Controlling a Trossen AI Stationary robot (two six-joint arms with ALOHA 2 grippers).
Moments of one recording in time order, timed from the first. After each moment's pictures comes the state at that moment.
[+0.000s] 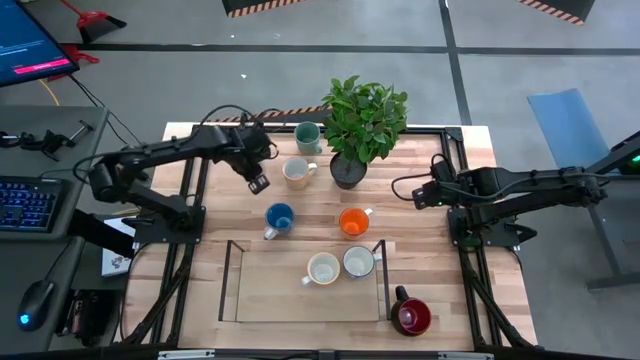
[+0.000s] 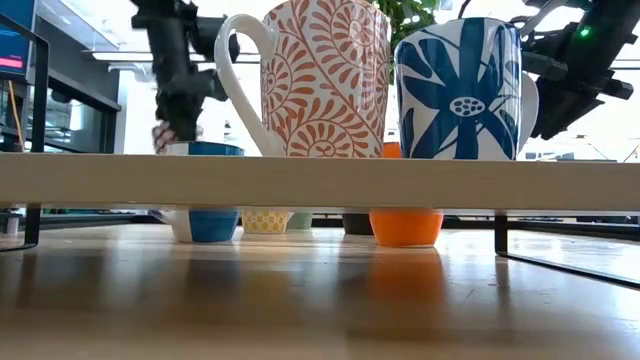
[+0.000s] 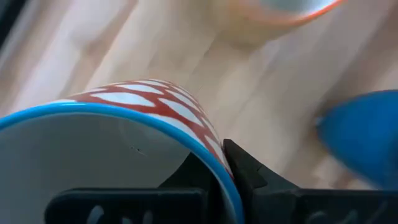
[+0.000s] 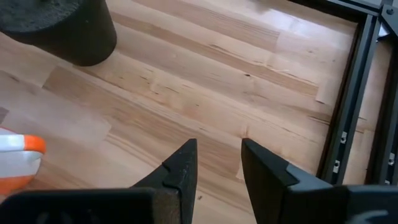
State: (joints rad) left arm 0.49 1.35 1.06 -0.99 -0.04 -0.07; right arm 0.03 0.84 0.75 -1.17 0.55 1.10
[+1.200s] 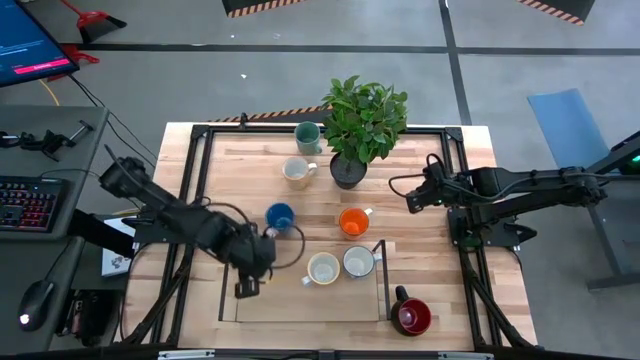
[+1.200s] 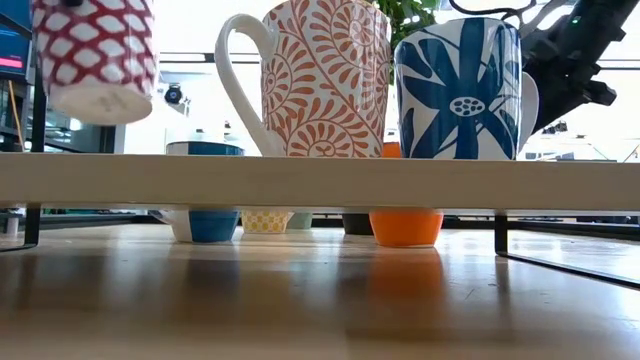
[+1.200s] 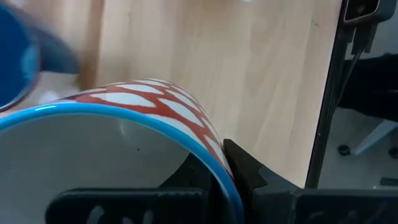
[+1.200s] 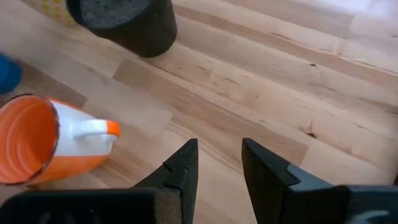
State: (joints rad) left arm -0.52 1.50 1.34 -1.09 -0.04 -0.67; right arm 0.03 0.84 0.75 -1.00 0.41 1.06
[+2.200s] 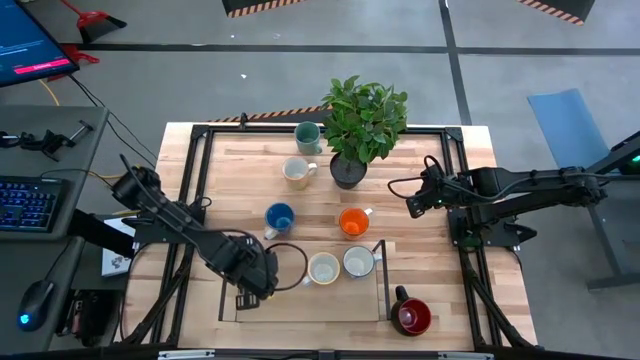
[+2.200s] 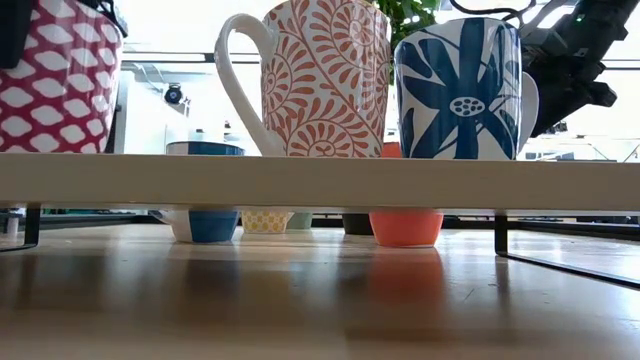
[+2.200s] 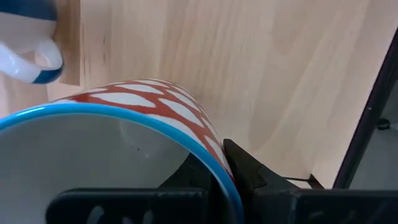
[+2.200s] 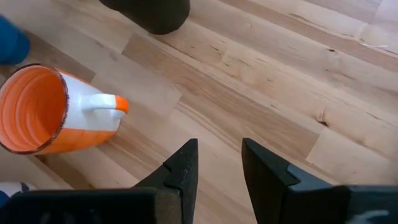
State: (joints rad) left arm -0.59 1.64 1.34 -1.16 -0.03 -0.73; right arm 0.03 0.84 0.75 -1.00 0.33 1.01
